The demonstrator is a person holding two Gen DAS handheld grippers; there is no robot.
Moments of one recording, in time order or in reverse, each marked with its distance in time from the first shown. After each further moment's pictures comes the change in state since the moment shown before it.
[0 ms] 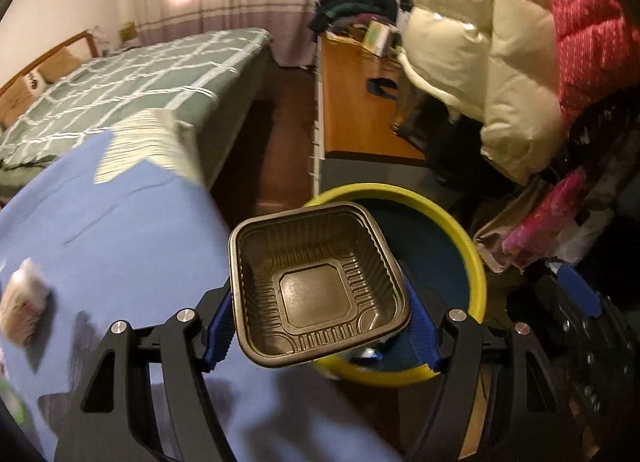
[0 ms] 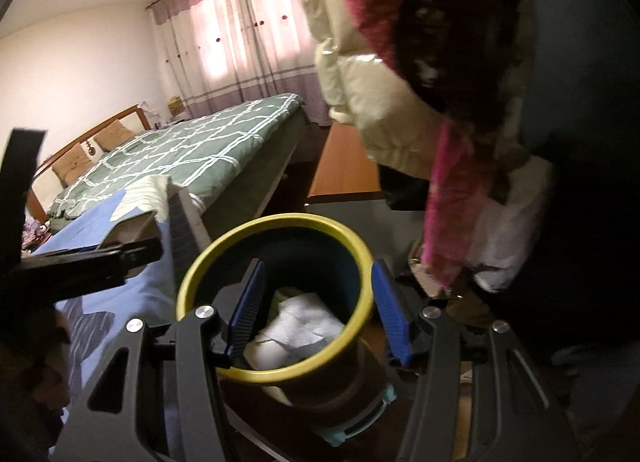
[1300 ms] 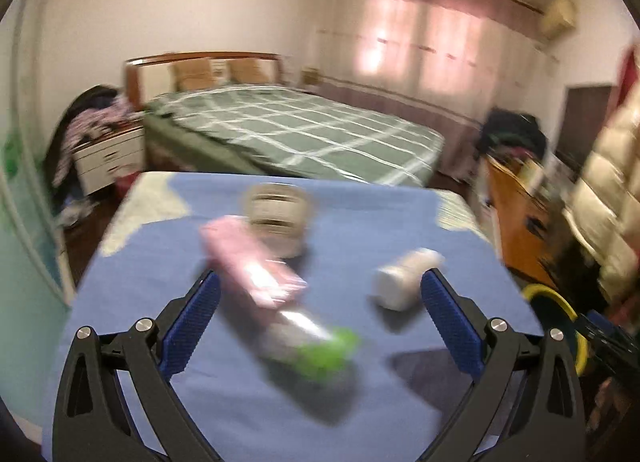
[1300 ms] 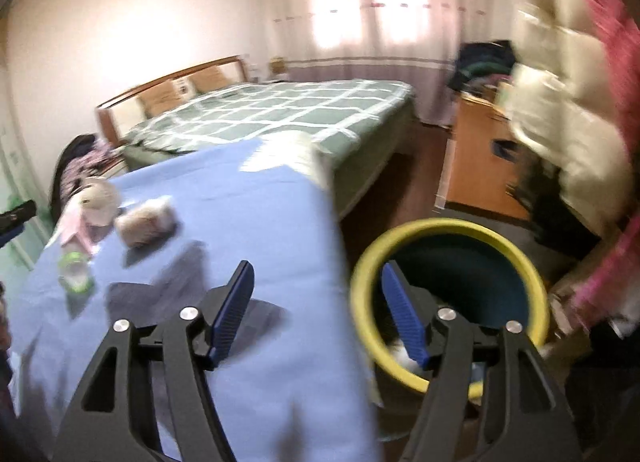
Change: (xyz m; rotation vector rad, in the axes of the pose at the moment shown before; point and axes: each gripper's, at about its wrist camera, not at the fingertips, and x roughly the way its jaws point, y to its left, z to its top) left arm -0.237 0.300 -0.159 -0.459 -0.367 0.440; right arm 0.010 0.188 -0.011 -0.305 0.080 0.308
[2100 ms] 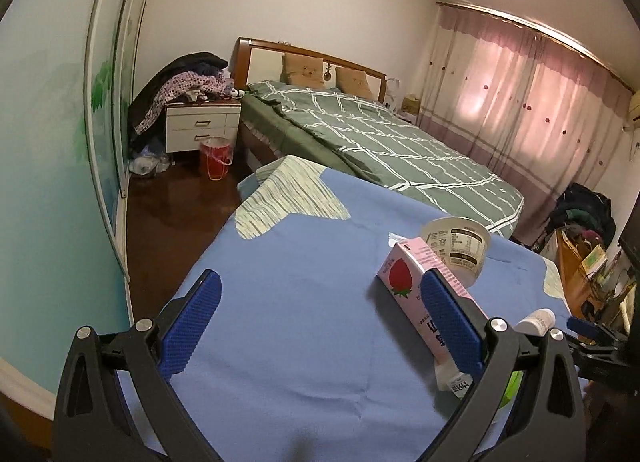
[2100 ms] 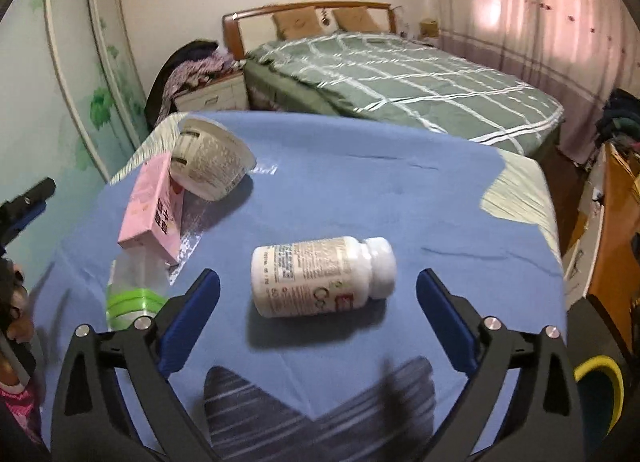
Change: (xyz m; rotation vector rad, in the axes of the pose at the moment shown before) left arm 0.003 0.138 -0.024 -0.266 -0.060 0.230; right arm 0.138 0.177 0.061 -0.357 0.210 0.349
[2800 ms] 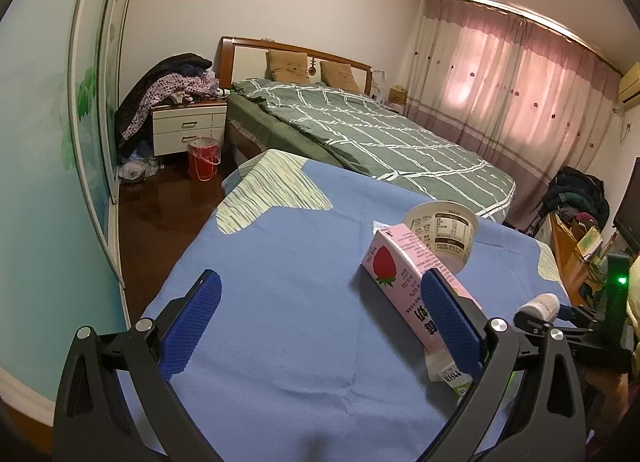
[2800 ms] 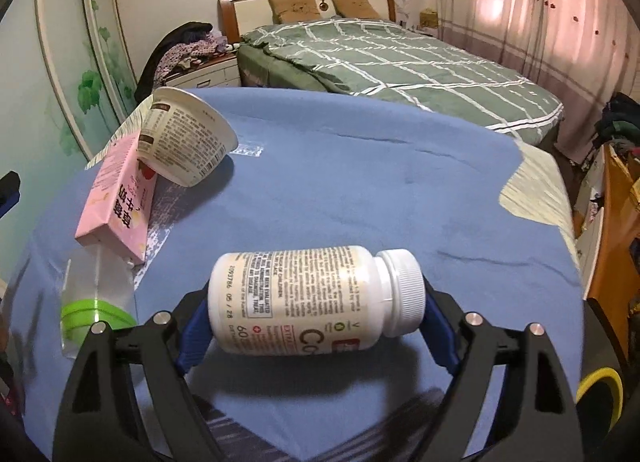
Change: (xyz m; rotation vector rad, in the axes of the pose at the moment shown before) left arm 0.000 -0.015 -0.007 0.043 0.020 -0.031; right arm 0.035 0.000 -0.001 -0.009 0.041 -0.046
